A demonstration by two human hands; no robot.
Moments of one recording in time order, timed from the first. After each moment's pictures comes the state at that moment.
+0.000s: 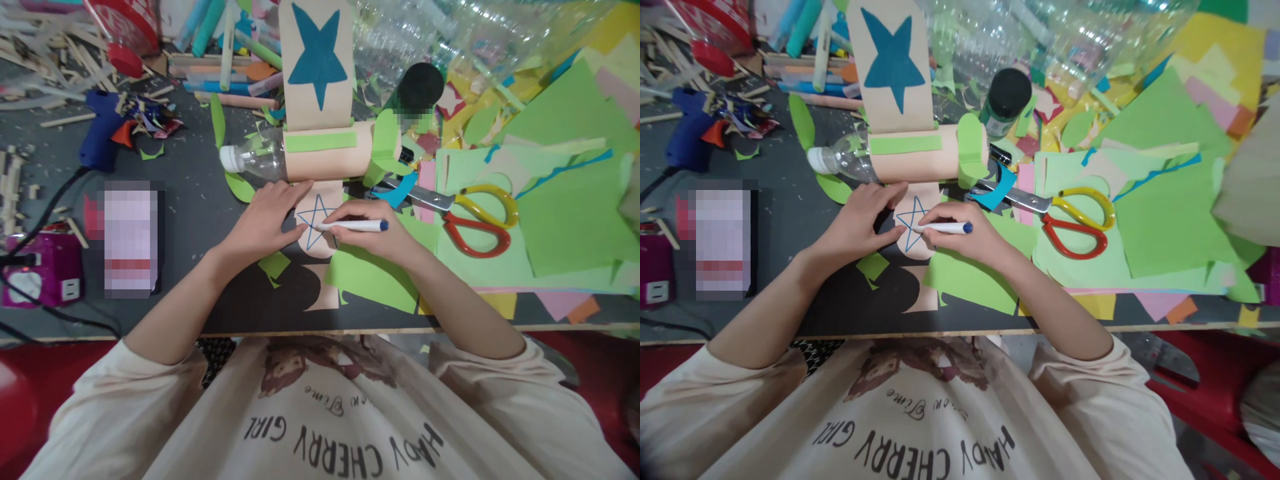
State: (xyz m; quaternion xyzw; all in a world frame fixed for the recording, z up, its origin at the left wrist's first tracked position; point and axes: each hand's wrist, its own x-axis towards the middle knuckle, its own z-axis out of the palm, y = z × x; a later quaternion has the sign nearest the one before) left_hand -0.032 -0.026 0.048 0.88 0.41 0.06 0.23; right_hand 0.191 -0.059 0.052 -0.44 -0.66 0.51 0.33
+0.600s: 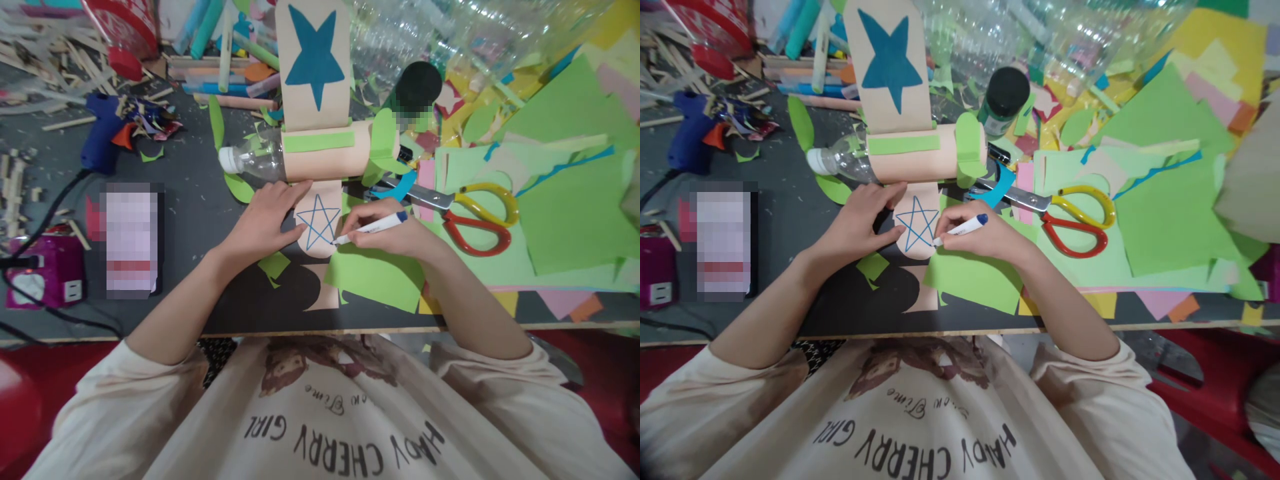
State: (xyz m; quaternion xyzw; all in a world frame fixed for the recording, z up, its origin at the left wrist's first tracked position) left_hand -0.033 -0.026 0.050 0.88 0.41 0.06 0.24; right_hand 0.205 -0.052 0.068 -0.48 -0.62 0.58 0.20
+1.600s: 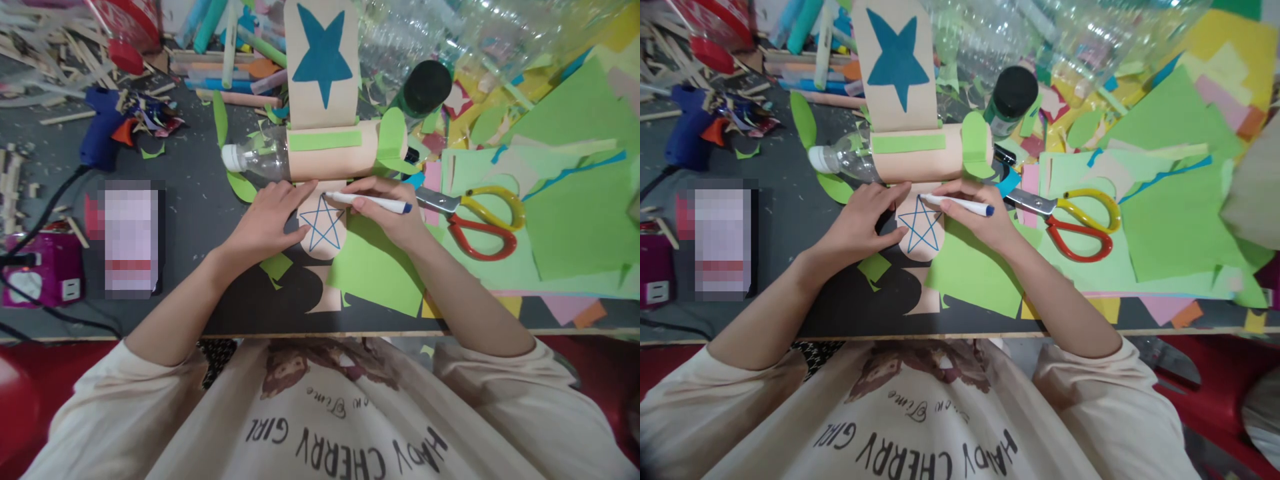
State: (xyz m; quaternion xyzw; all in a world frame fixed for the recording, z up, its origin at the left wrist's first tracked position) left_hand -0.031 -0.027 0.051 0.87 0.42 0.05 0.25; right_hand 0.199 -0.045 0.044 -0.48 -0.57 0.52 0.42
